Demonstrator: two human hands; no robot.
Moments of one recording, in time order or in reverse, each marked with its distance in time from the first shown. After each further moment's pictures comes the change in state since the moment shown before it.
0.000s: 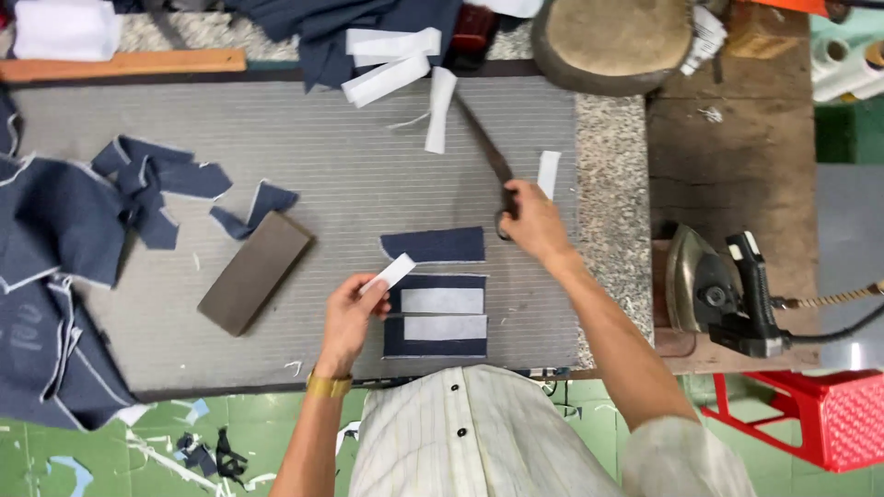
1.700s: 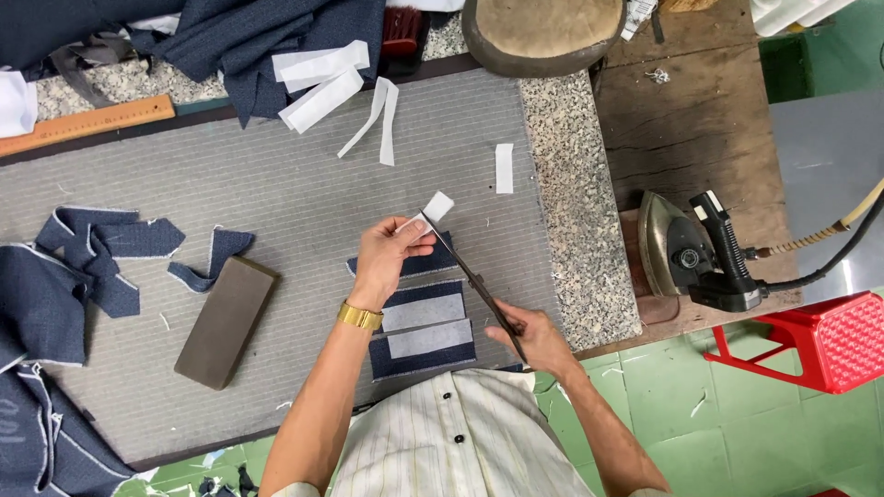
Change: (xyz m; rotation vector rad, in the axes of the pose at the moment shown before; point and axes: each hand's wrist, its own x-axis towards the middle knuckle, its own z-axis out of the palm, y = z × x) left_hand 0.079 0.058 0.125 -0.199 -0.274 -0.017; right_hand -0.199 0.034 0.027 0.728 -0.081 0.163
